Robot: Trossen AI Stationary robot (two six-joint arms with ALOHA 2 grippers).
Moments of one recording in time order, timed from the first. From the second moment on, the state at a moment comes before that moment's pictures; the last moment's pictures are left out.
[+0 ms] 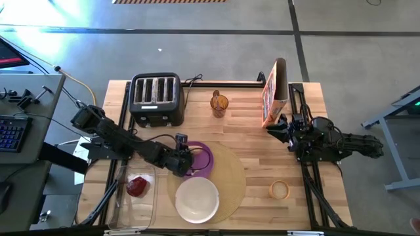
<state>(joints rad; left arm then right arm) -0.39 1.58 0.90 -0.45 -0.60 -0.02 -0.11 0.01 0.04 0.15 -0.09 0.50</state>
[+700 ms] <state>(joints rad) -0.39 1.58 0.91 -0.45 -0.46 -0.05 -0.11 0.01 0.04 0.15 -0.09 0.50</state>
